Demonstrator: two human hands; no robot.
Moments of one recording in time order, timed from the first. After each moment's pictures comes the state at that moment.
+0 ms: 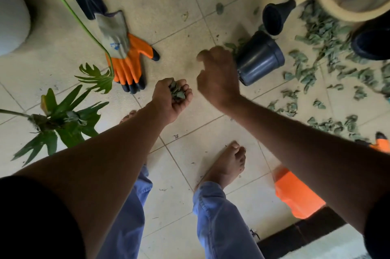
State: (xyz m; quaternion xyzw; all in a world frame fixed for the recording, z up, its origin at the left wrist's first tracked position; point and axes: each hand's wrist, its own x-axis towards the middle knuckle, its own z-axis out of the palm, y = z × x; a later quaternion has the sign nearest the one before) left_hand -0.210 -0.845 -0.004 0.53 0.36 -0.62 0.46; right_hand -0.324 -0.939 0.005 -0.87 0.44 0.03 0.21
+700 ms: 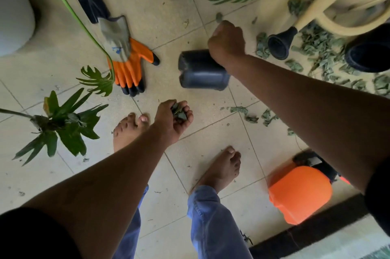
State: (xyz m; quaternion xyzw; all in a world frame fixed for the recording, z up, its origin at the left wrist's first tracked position) left_hand -0.238 -0.814 0.001 0.51 0.40 -0.61 0.46; right_hand -0.278 -1.033 0.011 -0.71 0.61 0.11 0.34
